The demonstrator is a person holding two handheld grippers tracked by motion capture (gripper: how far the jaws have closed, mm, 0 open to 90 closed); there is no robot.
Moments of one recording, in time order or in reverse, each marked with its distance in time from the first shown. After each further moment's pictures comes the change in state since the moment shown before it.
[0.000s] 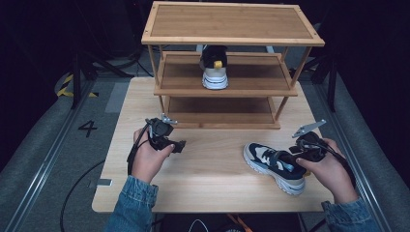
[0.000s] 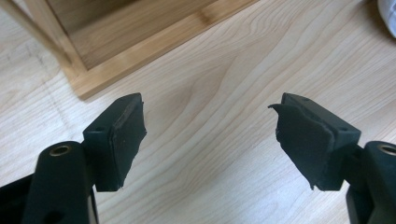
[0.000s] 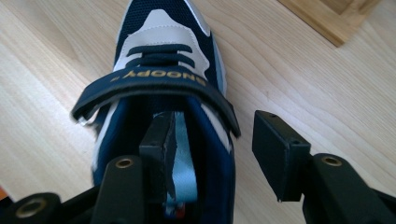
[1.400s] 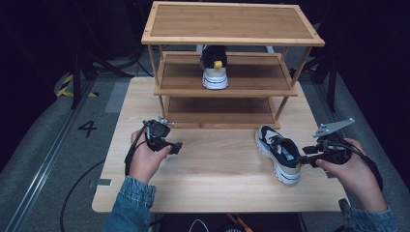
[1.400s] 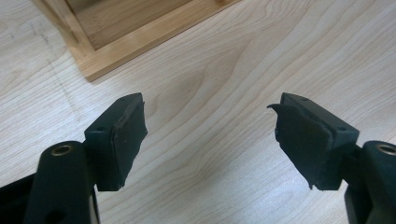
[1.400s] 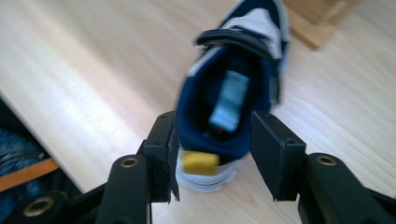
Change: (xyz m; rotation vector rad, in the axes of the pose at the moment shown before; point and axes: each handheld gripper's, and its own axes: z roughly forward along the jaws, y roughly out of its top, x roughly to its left) left arm 0.005 -0.004 0.007 0.031 0.003 -0.006; right arm 0.002 -0.016 -0.058 -0.063 0.053 -0.004
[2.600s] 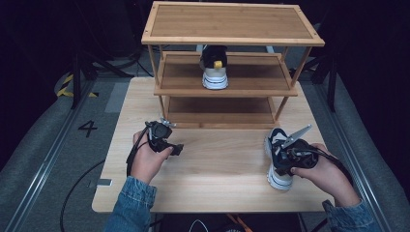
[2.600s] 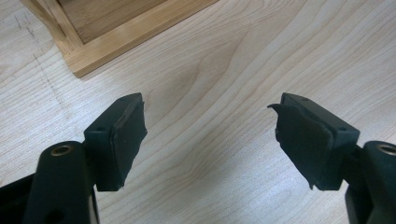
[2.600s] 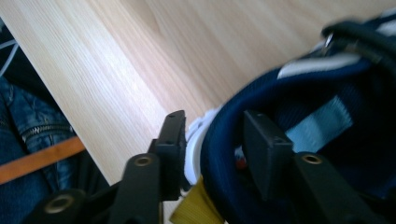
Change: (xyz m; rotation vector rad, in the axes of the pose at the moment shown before) left arm -0.001 -0.002 0.005 0.024 -0.004 0.004; right arm 0.024 0.016 0.064 0.190 0.139 -0.079
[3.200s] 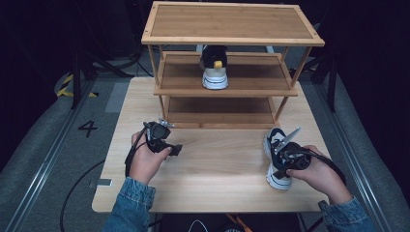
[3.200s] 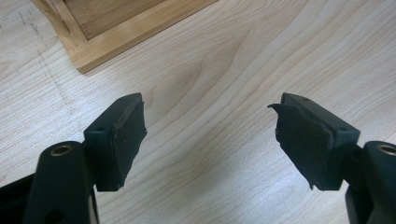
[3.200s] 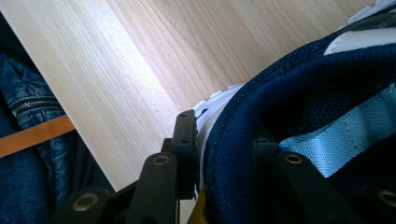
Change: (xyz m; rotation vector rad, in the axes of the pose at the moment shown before) left arm 0.003 -0.003 -0.002 -0.003 0.002 -0.006; right arm -0.001 0.005 0.019 0.086 0.040 -0.037
